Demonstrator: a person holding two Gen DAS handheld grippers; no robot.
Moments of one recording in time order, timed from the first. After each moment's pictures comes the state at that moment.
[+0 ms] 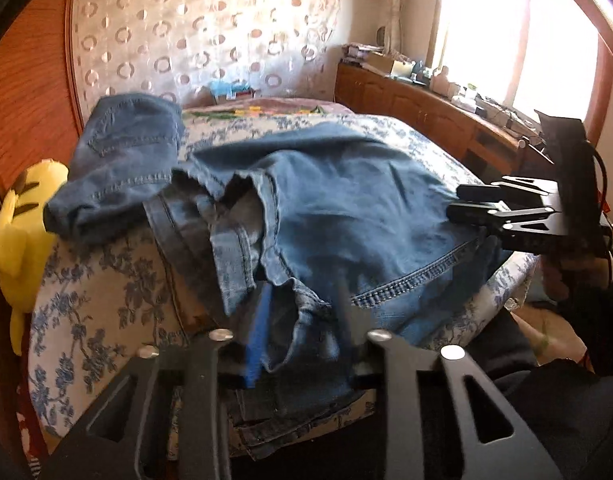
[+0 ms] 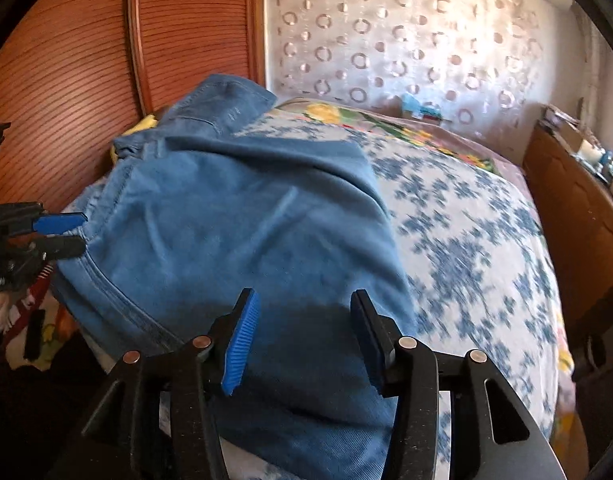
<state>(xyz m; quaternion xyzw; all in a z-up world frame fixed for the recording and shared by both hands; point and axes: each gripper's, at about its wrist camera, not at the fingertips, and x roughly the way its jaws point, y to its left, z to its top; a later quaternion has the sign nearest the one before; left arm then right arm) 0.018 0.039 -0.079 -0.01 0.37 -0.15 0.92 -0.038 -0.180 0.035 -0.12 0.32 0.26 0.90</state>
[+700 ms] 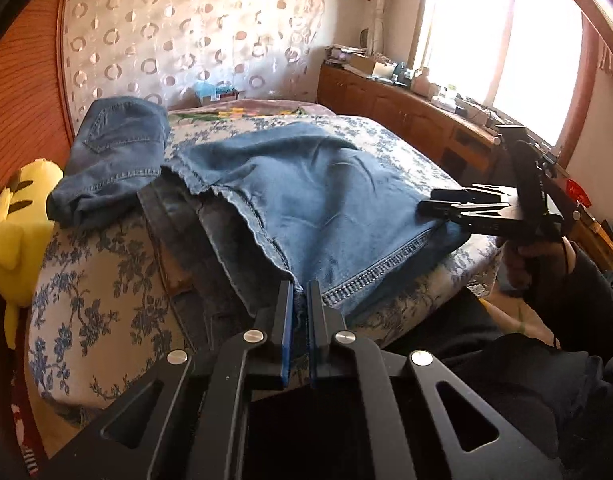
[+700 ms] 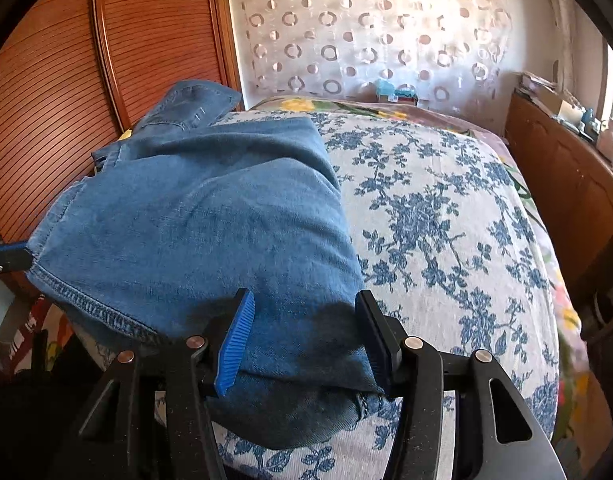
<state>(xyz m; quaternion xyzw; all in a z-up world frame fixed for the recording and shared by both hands) -0.021 0.030 -0.062 -0.01 0.37 -0.17 0.91 -0.040 -0.227 0.018 -0.07 0.34 0.24 0.91</state>
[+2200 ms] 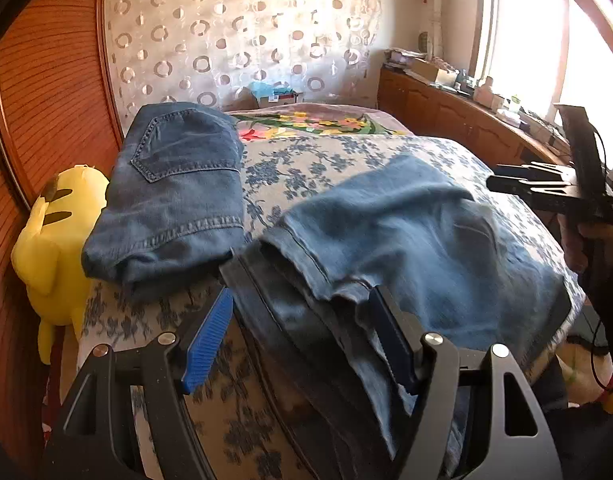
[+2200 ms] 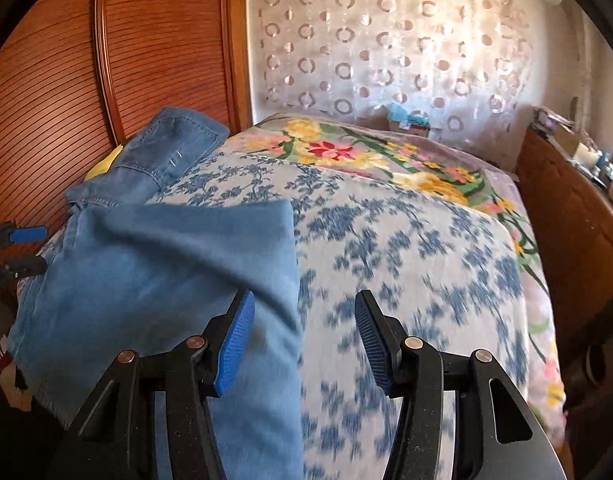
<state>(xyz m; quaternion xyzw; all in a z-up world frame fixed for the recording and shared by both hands) 0.084 0.075 -0.062 0.00 0.37 -0.07 0.92 0.086 -0.194 0.058 -0.12 0.32 0.27 0.90</state>
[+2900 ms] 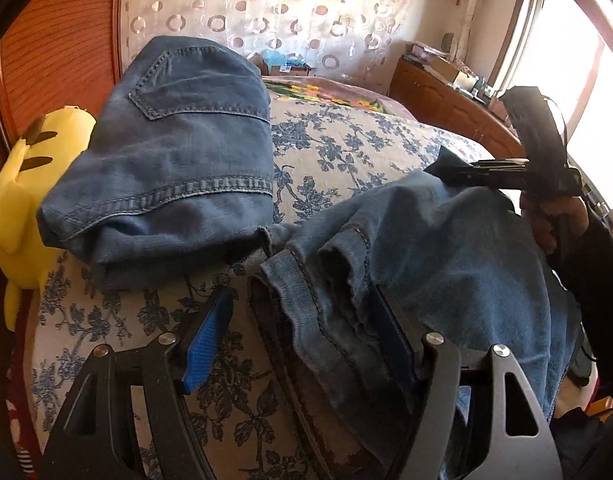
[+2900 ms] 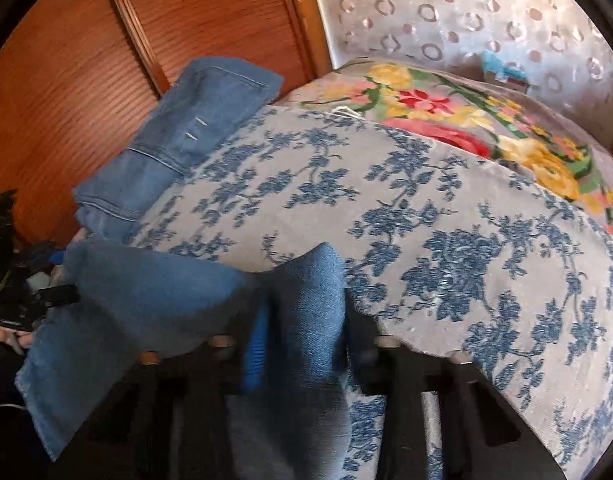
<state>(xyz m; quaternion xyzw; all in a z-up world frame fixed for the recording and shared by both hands) 0.122 0.109 -0.106 -0.08 0.42 -0.08 0.90 0.235 -0.122 0.008 -0.08 0.41 0.42 0.81</state>
